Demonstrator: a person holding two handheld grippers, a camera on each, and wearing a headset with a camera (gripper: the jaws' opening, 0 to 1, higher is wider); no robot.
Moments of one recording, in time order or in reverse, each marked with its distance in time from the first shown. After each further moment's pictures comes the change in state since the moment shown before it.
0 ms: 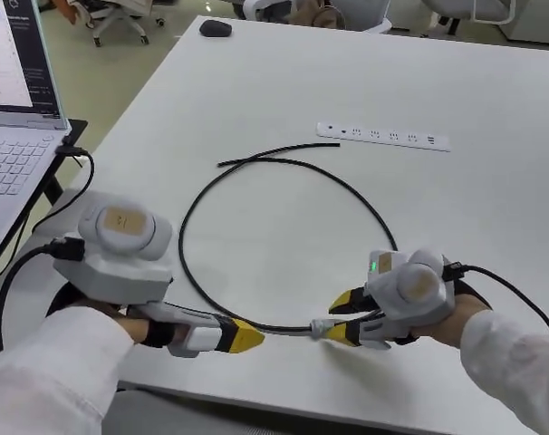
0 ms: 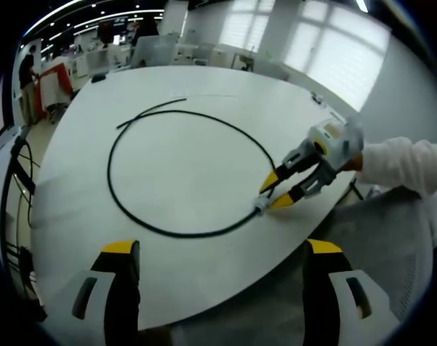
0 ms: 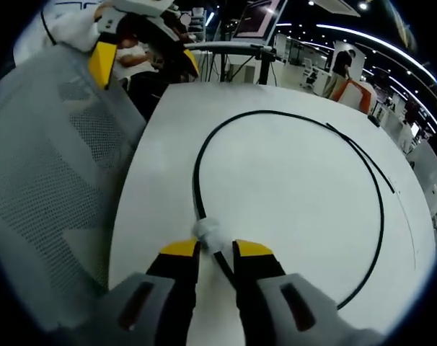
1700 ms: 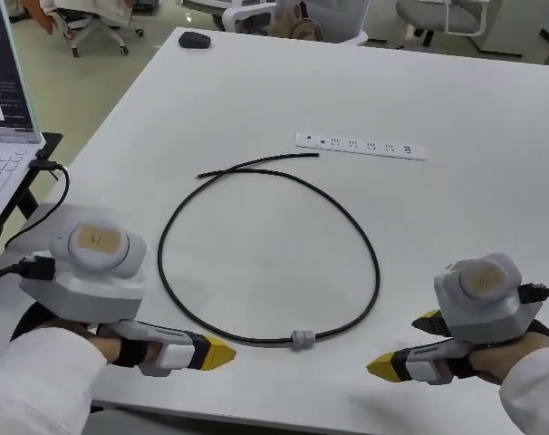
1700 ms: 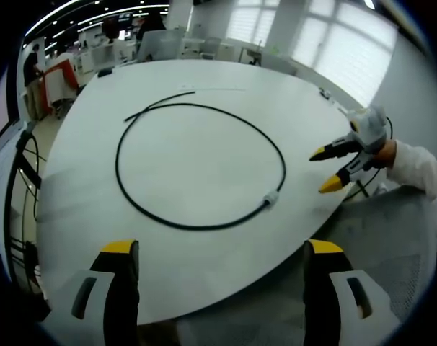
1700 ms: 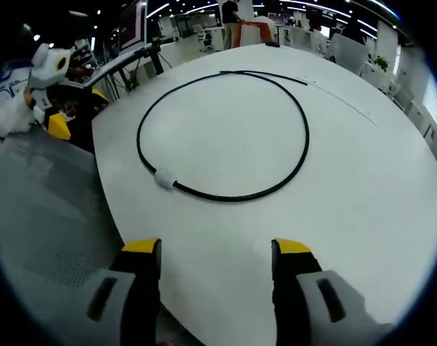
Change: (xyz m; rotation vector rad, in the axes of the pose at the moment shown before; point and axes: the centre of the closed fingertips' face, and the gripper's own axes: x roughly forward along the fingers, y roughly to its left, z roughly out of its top) left arm -0.001 0.010 -0.007 -0.012 0.037 0.047; right arm -0.097 -0.003 -0.059 0.581 0.077 -0.278
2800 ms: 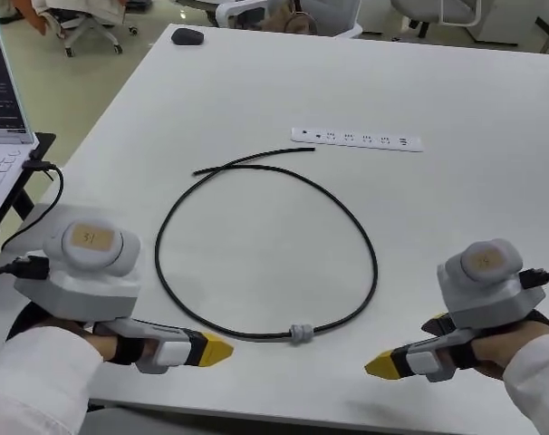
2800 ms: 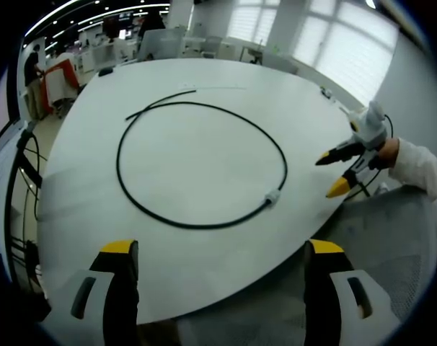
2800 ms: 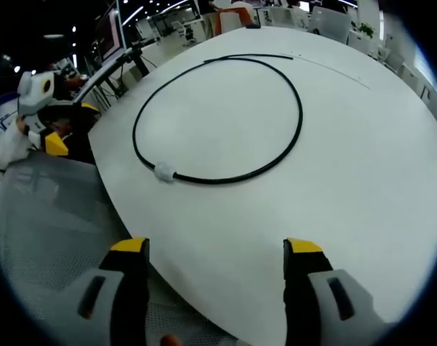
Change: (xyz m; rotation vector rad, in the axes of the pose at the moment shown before) left arm -0.001 0.001 -0.002 -0.002 0.006 0.008; right arm -0.003 0.009 -0.018 0.201 0.080 0.051
